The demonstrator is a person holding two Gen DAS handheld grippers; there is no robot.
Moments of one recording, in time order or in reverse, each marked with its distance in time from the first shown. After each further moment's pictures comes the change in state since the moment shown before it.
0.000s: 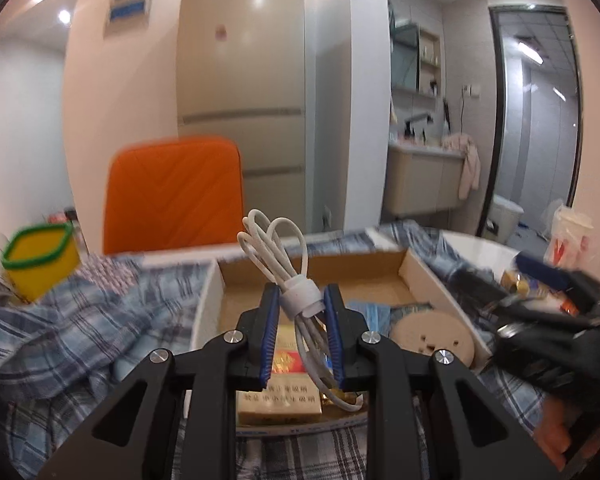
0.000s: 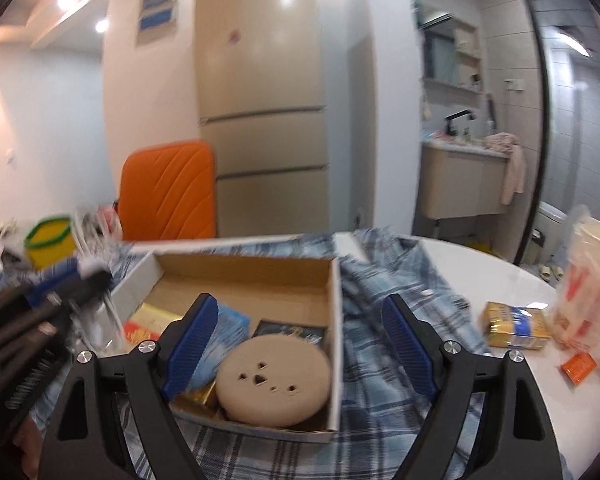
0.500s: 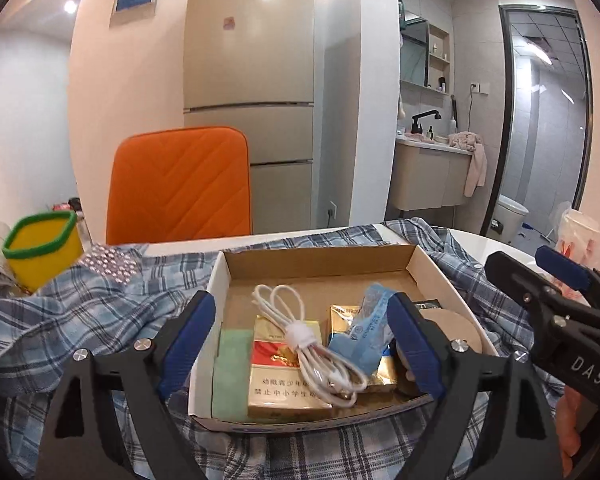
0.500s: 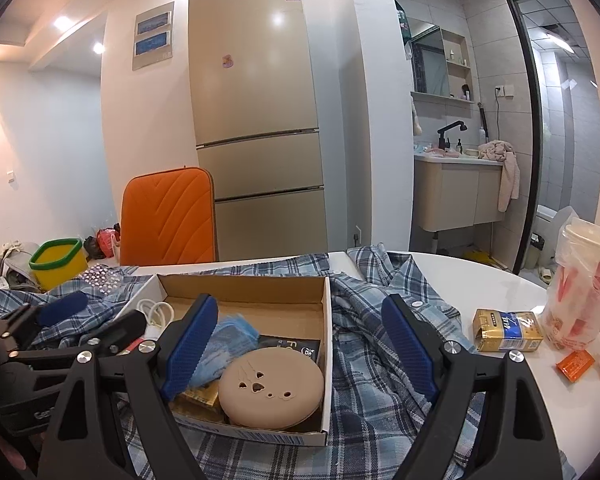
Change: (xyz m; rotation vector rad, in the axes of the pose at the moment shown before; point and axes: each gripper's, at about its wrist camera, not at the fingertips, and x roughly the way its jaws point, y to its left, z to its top) left arm -0.005 0.001 -0.003 -0.010 -0.011 0.023; right arm -0.012 0.001 0.001 0.005 -0.038 0.015
